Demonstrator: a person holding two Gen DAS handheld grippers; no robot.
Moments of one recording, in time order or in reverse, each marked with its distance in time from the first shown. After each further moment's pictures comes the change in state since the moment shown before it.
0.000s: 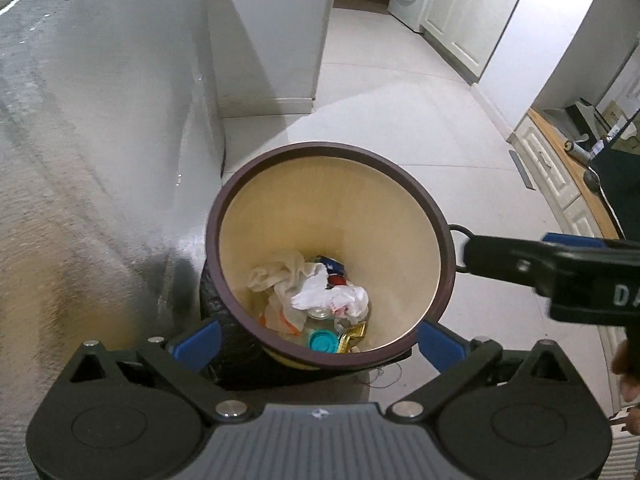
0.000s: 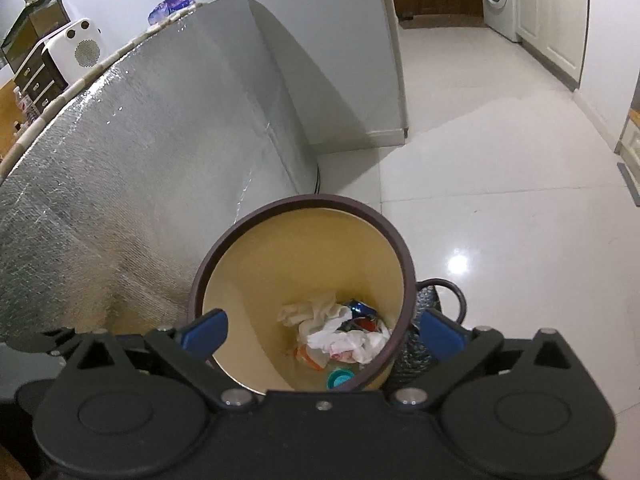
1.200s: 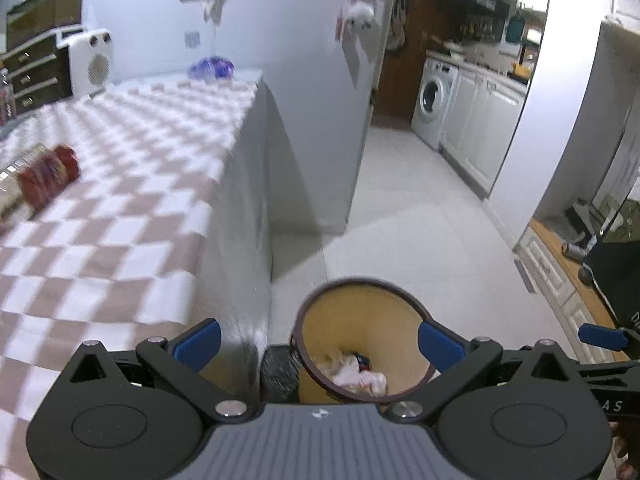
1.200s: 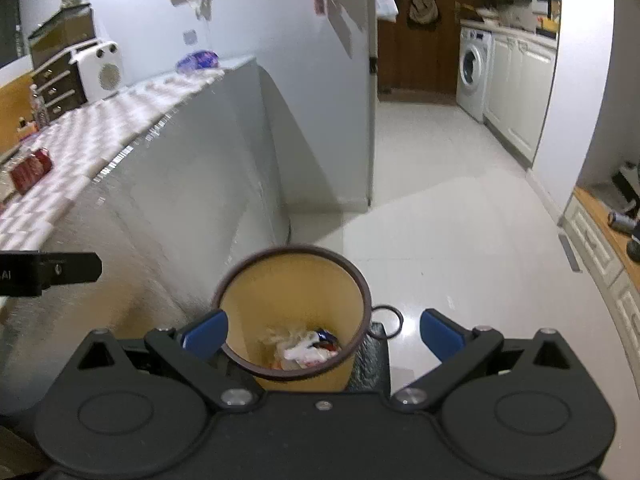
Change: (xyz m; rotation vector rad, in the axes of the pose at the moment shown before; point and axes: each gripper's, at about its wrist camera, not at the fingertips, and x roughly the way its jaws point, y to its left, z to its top) left arm -0.215 0.028 -0.031 -0.059 -0.375 0.073; right arm -0.157 0.053 -0.038 -0.113 -0.203 -0.146
